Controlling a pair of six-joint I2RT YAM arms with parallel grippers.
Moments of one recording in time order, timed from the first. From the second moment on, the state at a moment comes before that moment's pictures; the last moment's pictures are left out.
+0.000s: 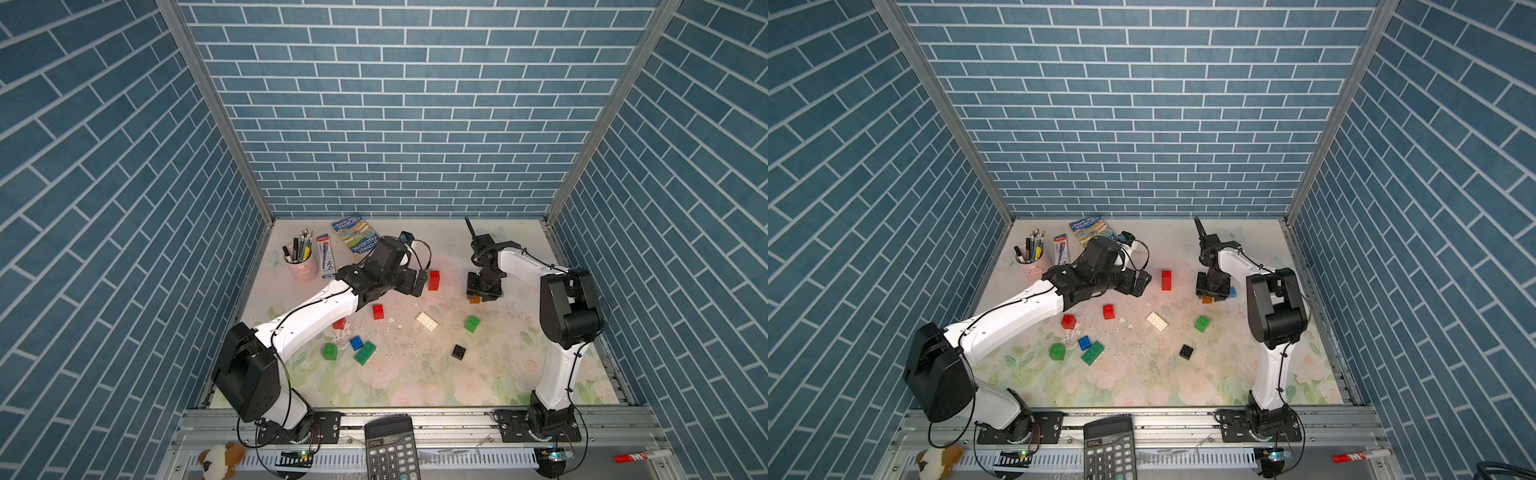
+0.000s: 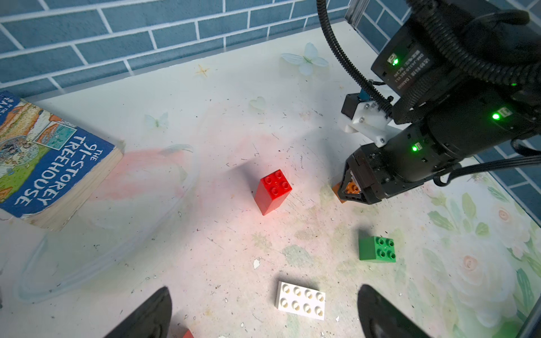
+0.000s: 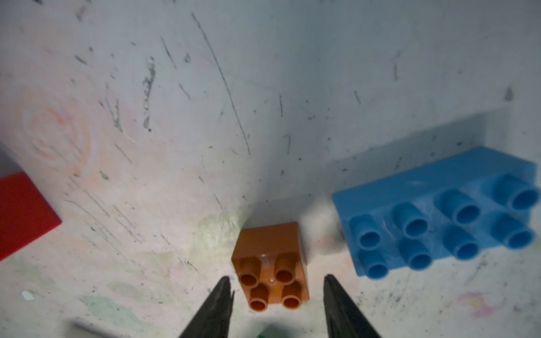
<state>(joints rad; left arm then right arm) -0.70 1.51 1.24 -0.42 -0.01 -0.24 0.32 1.98 1.42 -0.94 -0.07 0.44</state>
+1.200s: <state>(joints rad) -0.59 1.55 1.30 -0.41 0.08 -0.21 0.31 2.18 1.79 -1.13 -0.01 0.30</state>
